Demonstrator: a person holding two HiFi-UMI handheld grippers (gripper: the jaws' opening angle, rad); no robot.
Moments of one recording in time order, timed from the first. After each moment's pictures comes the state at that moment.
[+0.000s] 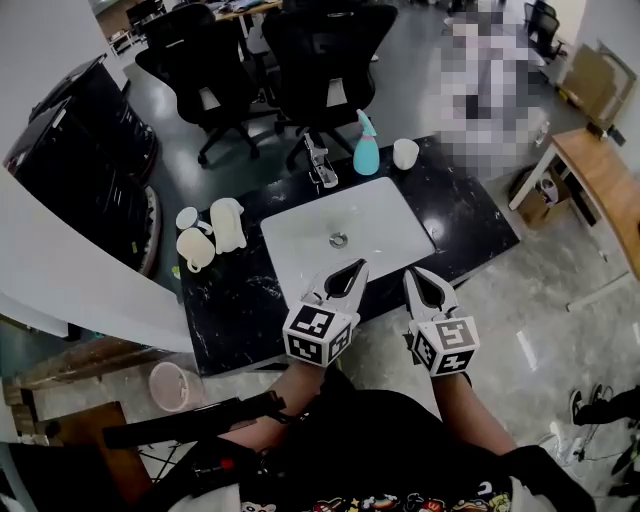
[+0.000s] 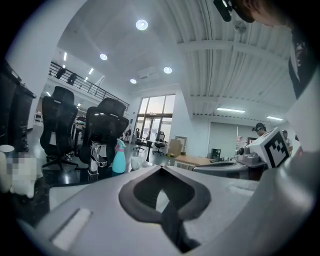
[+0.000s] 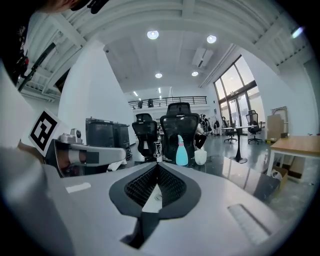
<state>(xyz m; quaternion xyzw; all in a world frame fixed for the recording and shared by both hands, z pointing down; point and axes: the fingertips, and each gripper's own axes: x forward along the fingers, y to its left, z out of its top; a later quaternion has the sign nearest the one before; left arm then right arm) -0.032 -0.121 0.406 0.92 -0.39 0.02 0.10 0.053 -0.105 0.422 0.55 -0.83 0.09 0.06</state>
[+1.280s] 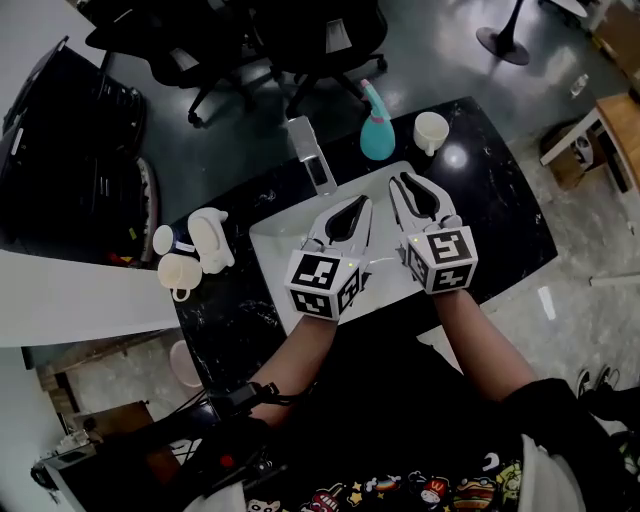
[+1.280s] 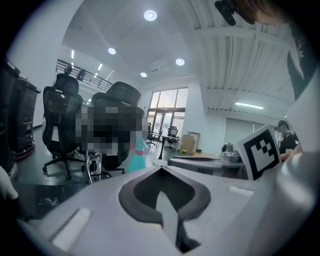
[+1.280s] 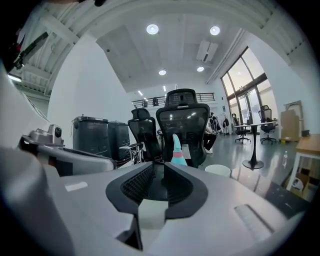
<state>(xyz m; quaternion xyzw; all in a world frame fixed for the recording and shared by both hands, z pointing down) -0.016 -0.354 0.440 0.89 -0.44 0.05 0.14 0.040 -0.389 0.452 0.51 -0.86 0.09 0.07</state>
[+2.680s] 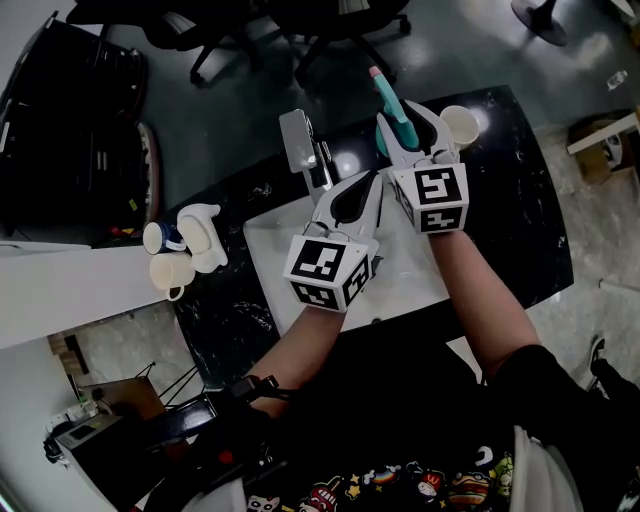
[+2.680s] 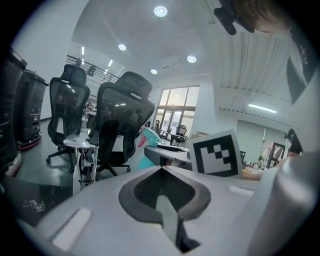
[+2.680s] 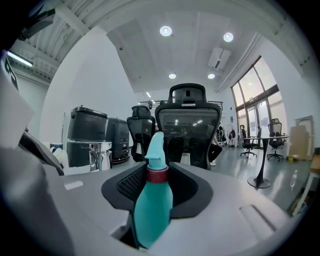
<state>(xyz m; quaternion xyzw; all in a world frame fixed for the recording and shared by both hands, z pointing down) -0.006 -0.440 0.462 0.86 -0.48 0.05 0.18 0.019 -0.545 0.469 0.49 -0.87 0.02 0.08</state>
